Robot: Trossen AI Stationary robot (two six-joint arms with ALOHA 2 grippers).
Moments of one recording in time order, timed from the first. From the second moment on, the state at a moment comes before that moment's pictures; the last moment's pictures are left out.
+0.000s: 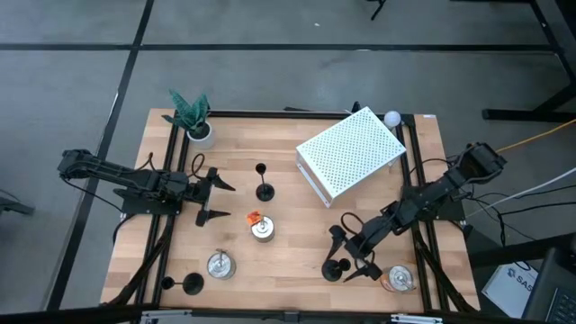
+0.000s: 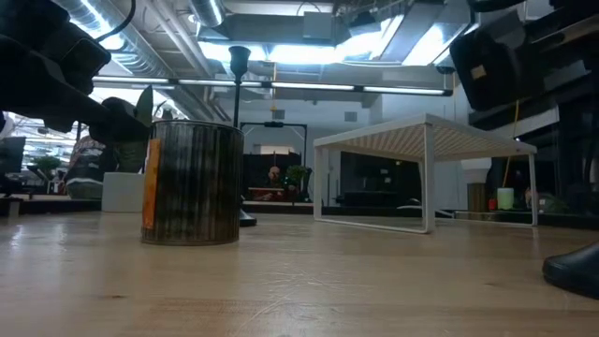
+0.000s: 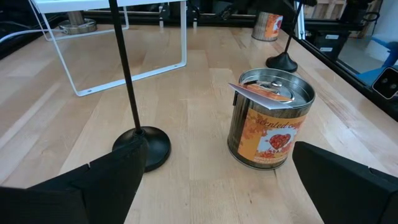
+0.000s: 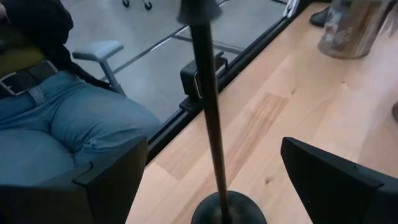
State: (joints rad) left arm -0.17 0.35 0.01 0.05 -0.09 -0.09; right arm 0.57 1.48 0.53 0.53 -0.19 0.09
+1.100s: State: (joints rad) left arm -0.17 0.35 0.01 0.05 -0.09 -0.09; right arm 0.59 1.50 0.54 0.53 -0.03 0.20
